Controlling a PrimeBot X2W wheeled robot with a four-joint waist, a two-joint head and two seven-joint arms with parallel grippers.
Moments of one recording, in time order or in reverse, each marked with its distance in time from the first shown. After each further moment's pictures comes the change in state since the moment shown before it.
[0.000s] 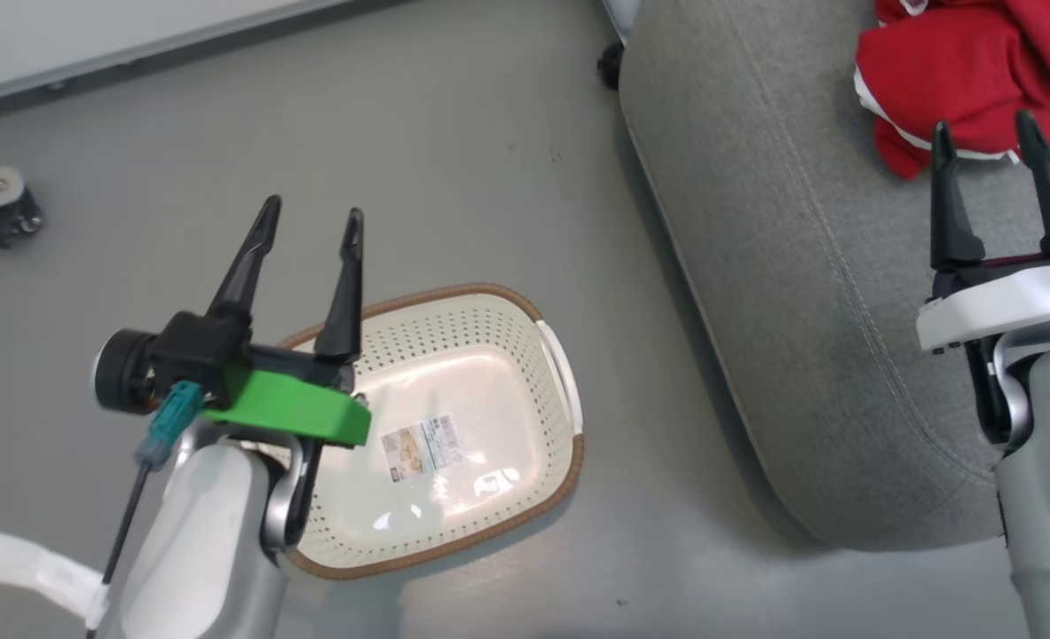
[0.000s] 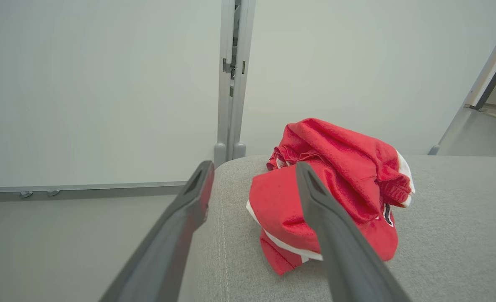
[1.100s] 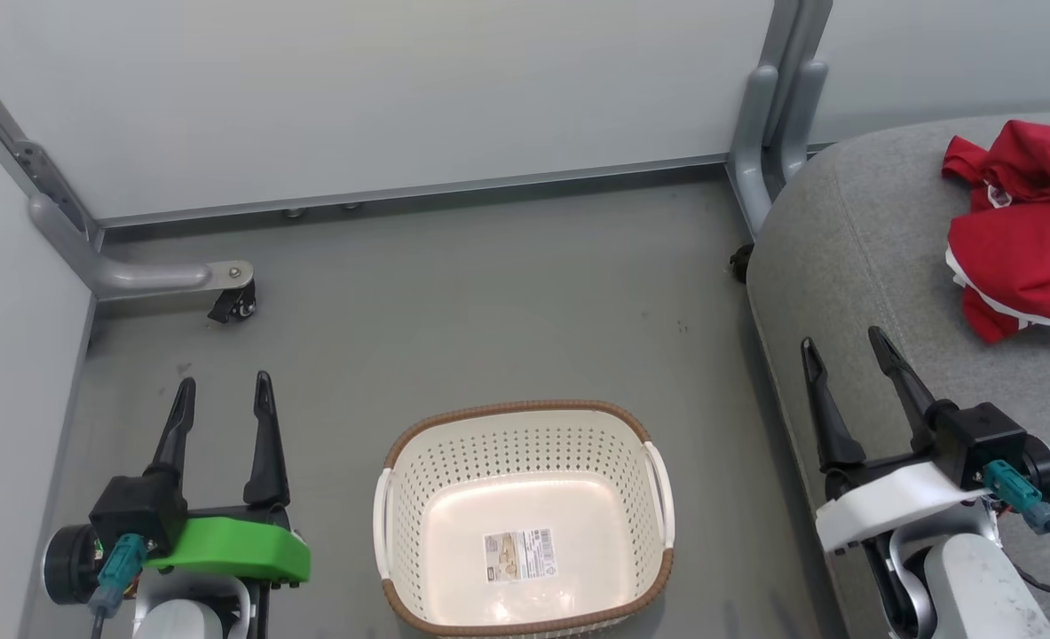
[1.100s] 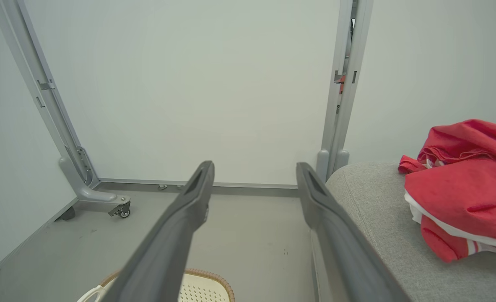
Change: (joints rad) left arm 0.302 -0.082 0.272 -0.014 0.082 -0.034 0.000; right arm 0.342 0.125 0.105 -0.100 0.015 0.000 0.000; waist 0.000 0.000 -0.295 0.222
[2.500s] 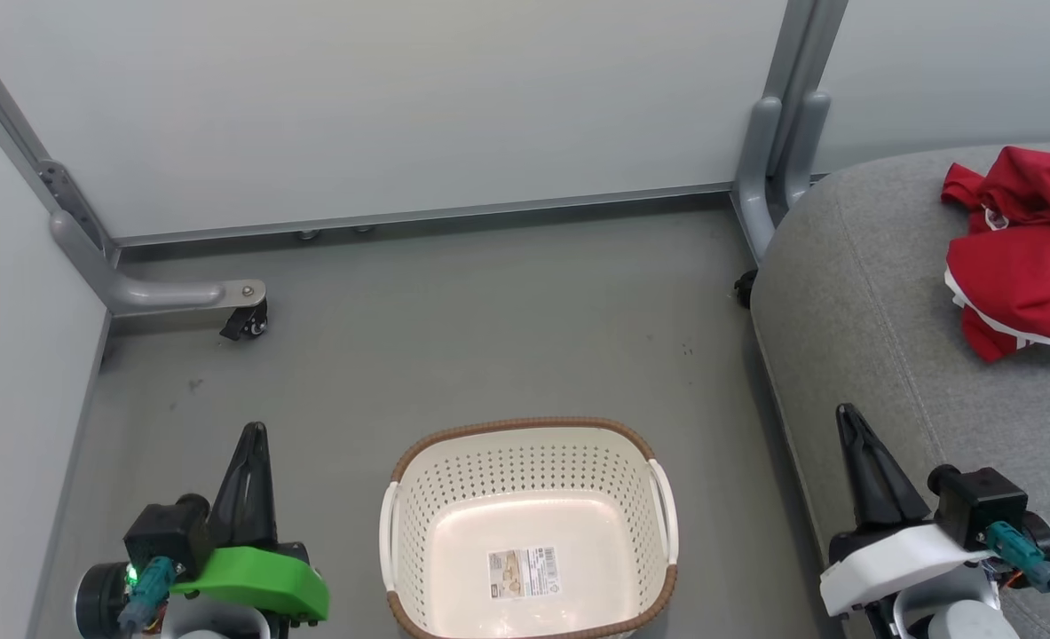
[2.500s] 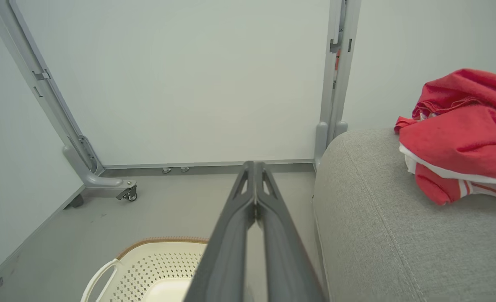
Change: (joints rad) left arm 0.037 -0.010 -0.026 0.075 0.001 0.000 0.007; right arm 0.126 0.030 -0.024 -0.014 0.012 0.000 0.007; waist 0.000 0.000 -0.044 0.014
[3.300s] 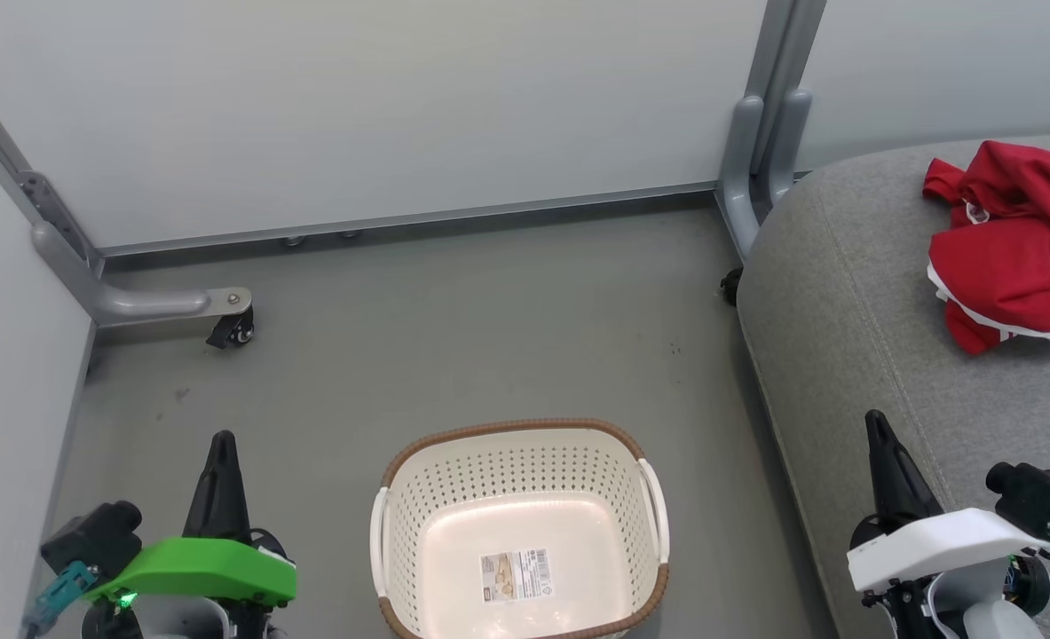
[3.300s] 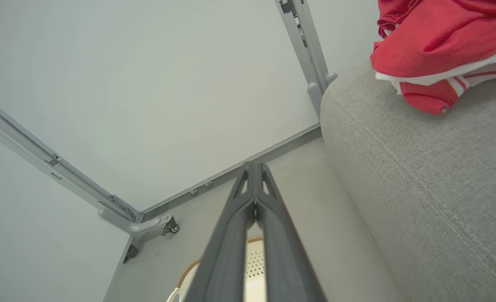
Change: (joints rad) left arm 0.000 -0.001 0.040 -0.010 -0.421 -0.013 0.109; right arm -0.007 0.000 -0.029 0.021 0.431 0.000 0.108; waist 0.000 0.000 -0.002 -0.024
